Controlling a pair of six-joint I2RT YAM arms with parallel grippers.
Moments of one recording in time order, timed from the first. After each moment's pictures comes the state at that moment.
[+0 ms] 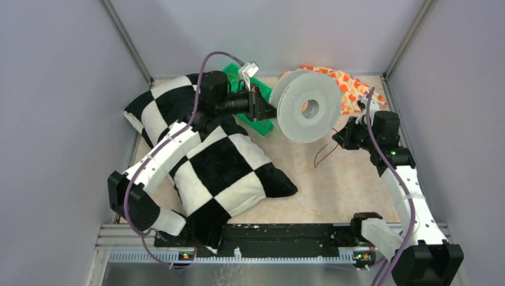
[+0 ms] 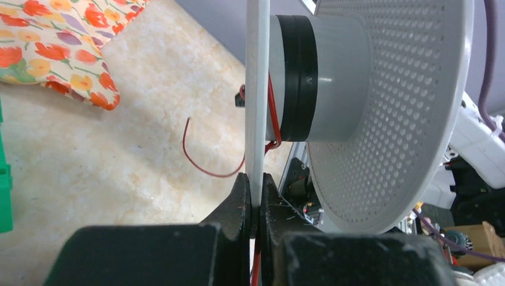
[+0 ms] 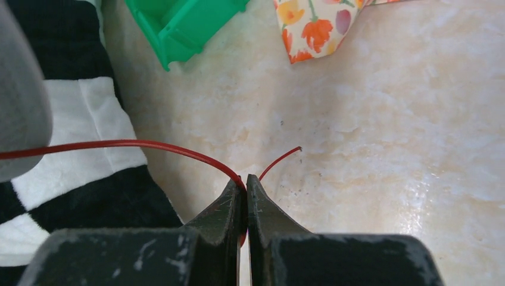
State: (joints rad) left arm -0.56 1.47 1.41 -0.11 0.73 -0.57; right arm 0.03 0.94 0.86 -0.49 -0.39 0.20
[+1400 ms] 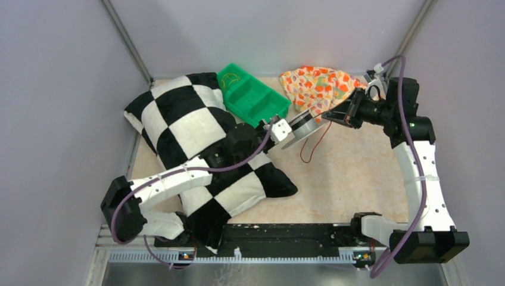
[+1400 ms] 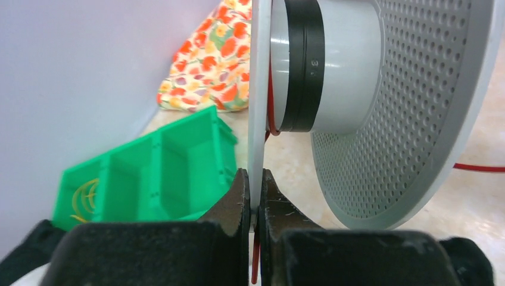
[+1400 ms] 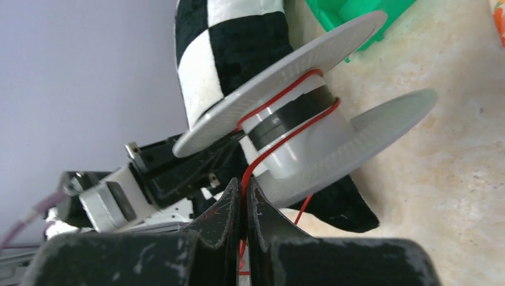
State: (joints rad) left arm -0.92 1.30 1.00 0.11 -0.05 0.35; right arm 0.01 1.13 1.35 -0.78 -0.79 0.60
